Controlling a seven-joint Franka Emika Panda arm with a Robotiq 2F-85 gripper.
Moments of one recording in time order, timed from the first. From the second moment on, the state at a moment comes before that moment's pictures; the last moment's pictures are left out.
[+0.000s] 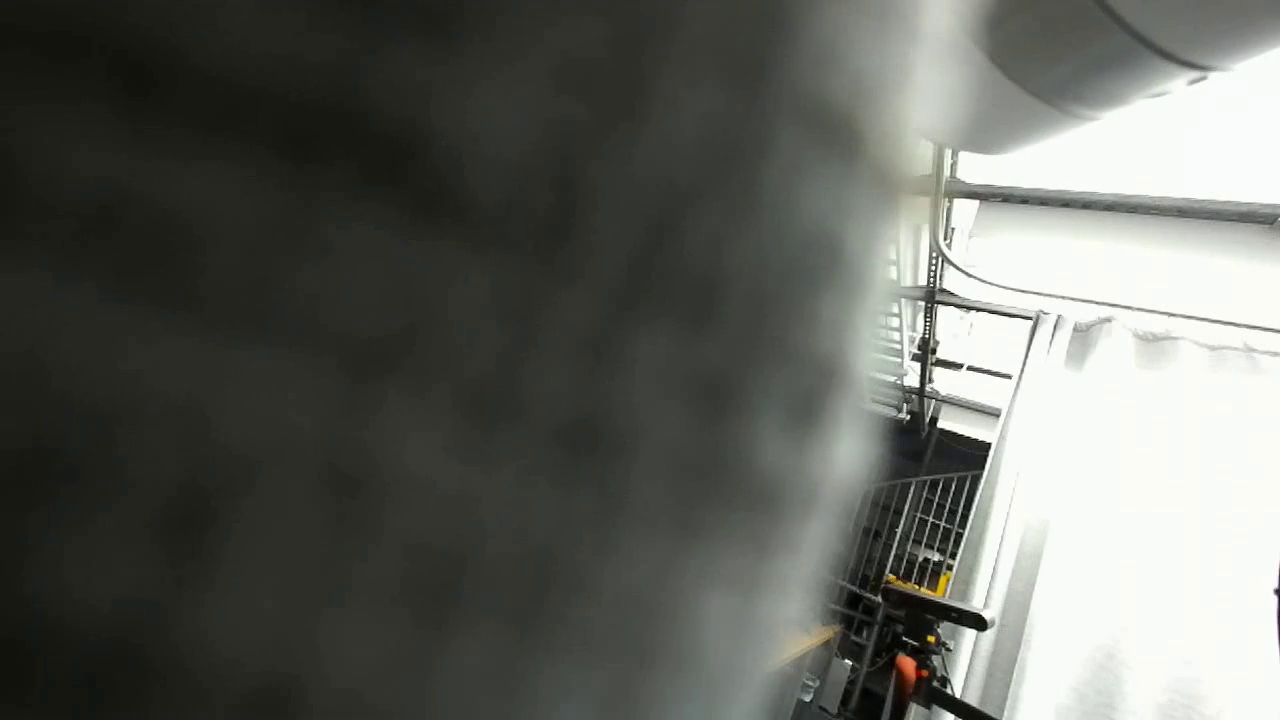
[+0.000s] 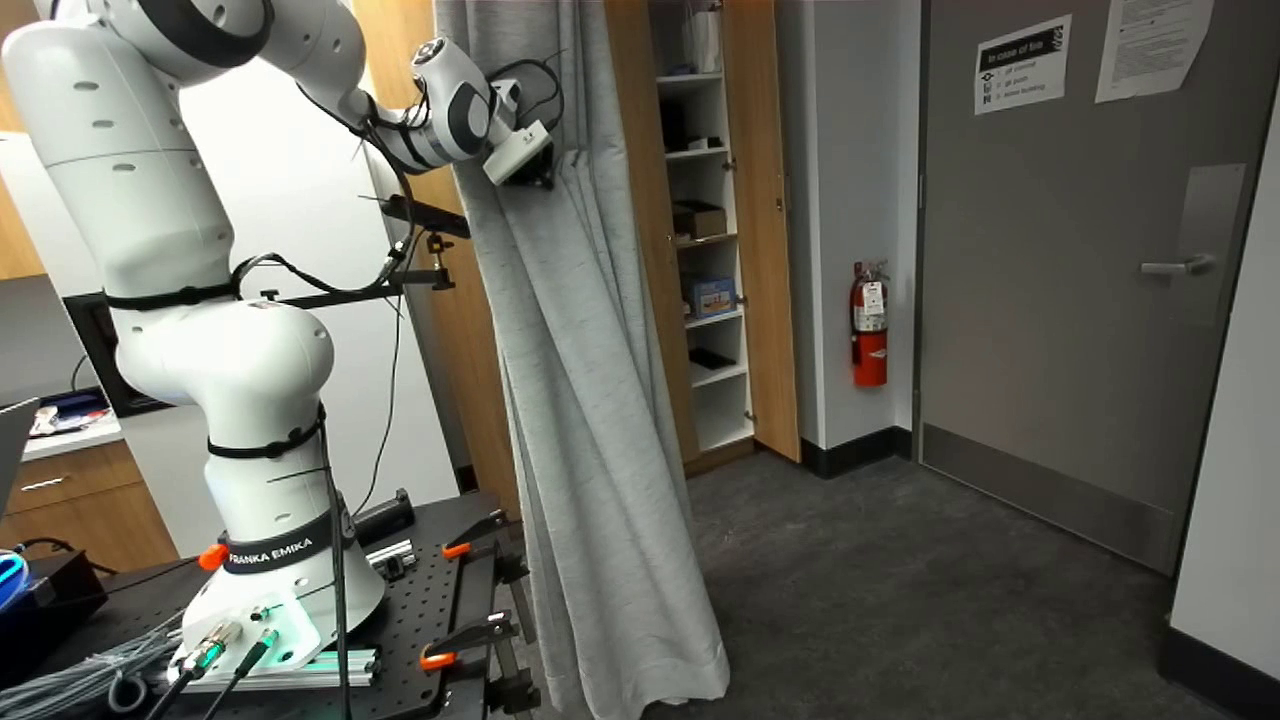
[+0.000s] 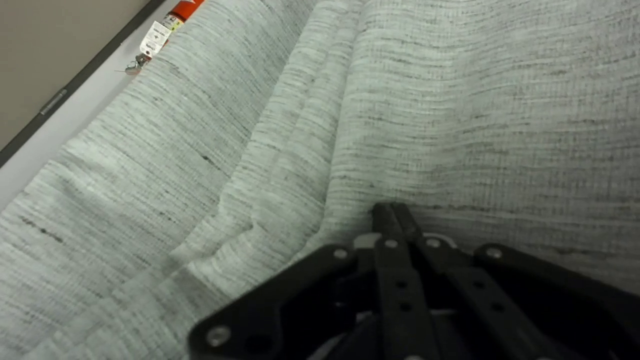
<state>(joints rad) 0.95 -0.09 0.00 -2.05 -0.08 2.92 -0.55</state>
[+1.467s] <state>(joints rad) 0.95 -0.08 0.01 -2.04 -0.13 2.92 -0.49</state>
